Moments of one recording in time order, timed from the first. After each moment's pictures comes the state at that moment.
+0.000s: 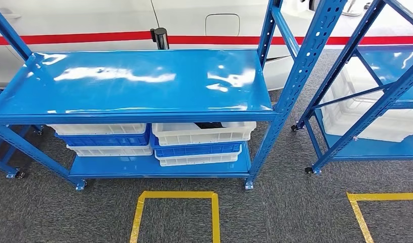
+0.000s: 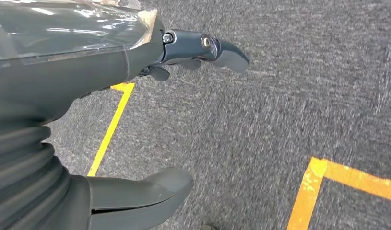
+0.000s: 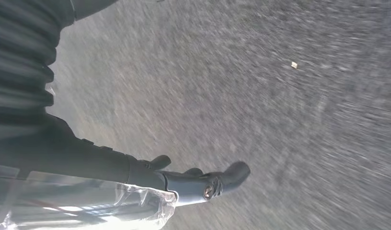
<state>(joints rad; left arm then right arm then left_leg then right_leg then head) -0.06 -0.13 0.72 -0.21 -0.59 0.39 -0.20 -0.06 0.08 -0.48 -0.20 0.73 -0.56 0.00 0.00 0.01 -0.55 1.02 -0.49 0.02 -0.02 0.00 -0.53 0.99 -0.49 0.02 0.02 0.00</state>
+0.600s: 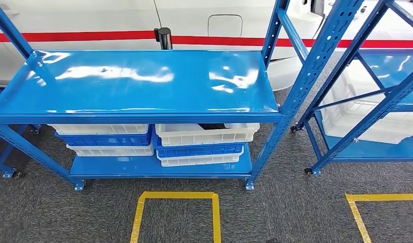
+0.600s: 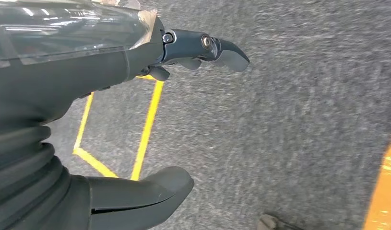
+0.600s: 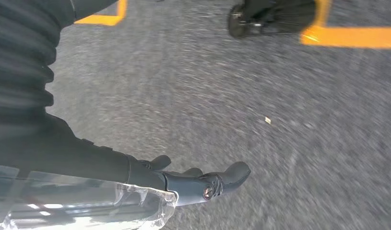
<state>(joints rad) 0.07 -0.08 0.43 -0.24 -0.32 0.21 -0.11 -0.01 0.05 -0.29 -0.33 0.40 -0.31 0.00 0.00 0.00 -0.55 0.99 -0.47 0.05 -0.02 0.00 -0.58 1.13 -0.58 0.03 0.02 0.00</state>
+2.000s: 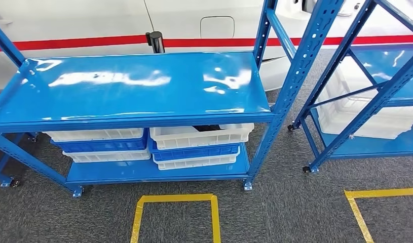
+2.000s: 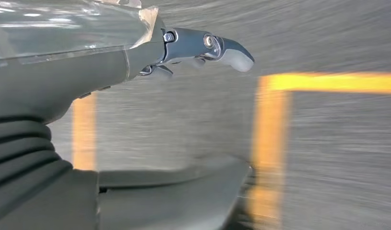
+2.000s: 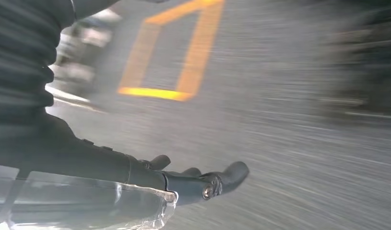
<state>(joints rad) 0.10 -0.01 0.02 -0.43 0.00 0.00 0.00 0.19 0.00 -0.02 -0.38 0.00 0.00 0.00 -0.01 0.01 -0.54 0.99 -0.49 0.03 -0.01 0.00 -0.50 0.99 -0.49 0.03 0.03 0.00</state>
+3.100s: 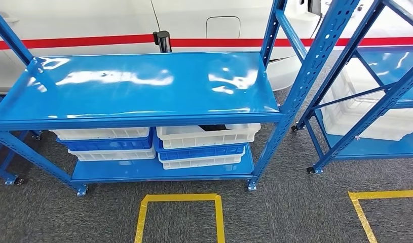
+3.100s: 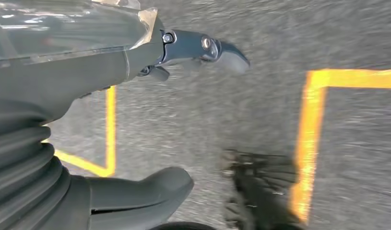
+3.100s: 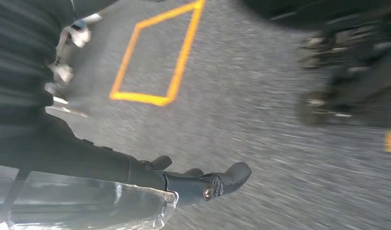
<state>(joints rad) 0.12 0.00 0.01 -0.48 0.00 0.00 0.00 0.17 0.00 -0.01 -0.33 0.00 0.00 0.00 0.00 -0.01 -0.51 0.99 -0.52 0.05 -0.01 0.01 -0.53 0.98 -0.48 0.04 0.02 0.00</state>
